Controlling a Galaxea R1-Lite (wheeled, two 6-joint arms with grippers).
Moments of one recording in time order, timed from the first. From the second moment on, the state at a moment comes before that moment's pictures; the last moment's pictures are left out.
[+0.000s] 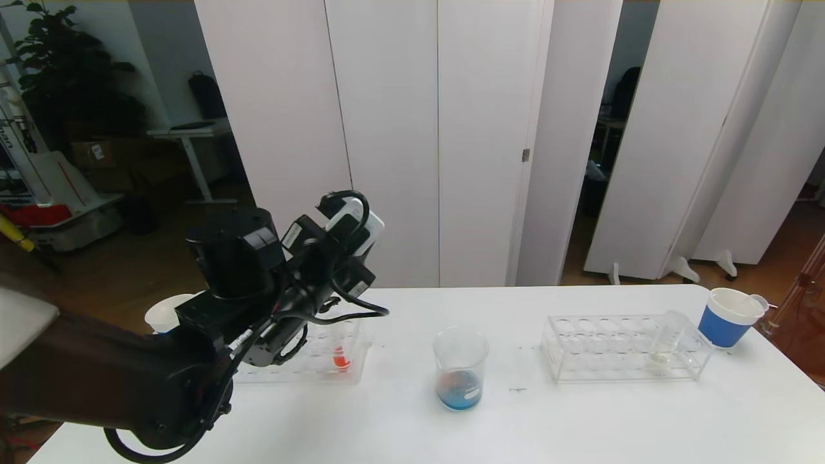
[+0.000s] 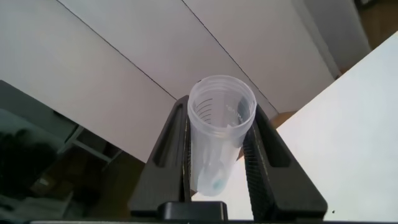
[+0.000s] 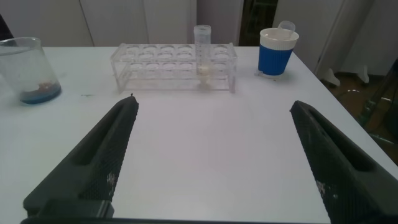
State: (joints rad) left arm -0.49 1.82 -0.77 -1.08 0.22 0.71; right arm 0.00 0.00 0.00 0.00 -0.01 0.03
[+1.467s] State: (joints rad) left arm -0.08 1.43 -0.91 -0.46 0.35 -0.01; right arm 0.00 0.00 0.00 0.00 -0.01 0.03
